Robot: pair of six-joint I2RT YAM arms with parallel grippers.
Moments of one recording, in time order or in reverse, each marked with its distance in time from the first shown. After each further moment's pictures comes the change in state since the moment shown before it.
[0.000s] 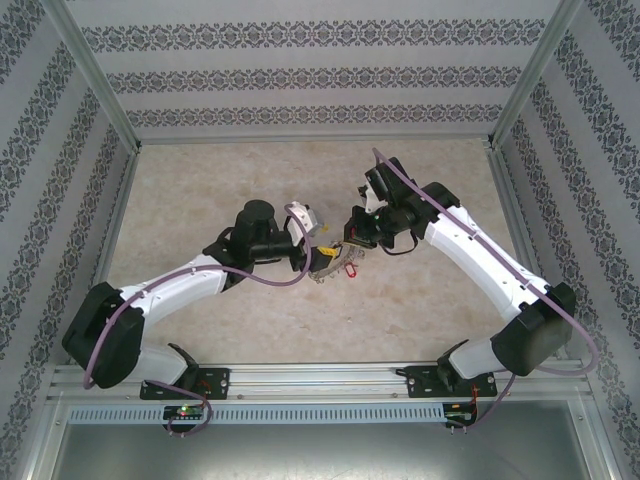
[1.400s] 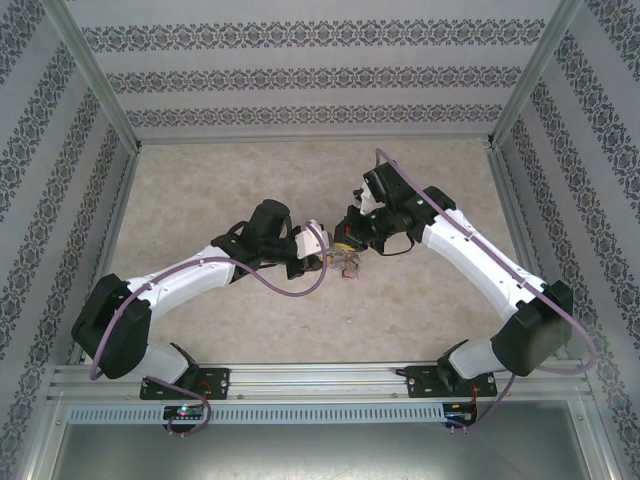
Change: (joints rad) left arm -0.026 0.056 0.095 -0.356 -0.031 0.397; right arm 0.006 -0.003 -0.050 0.102 -0.142 0.131
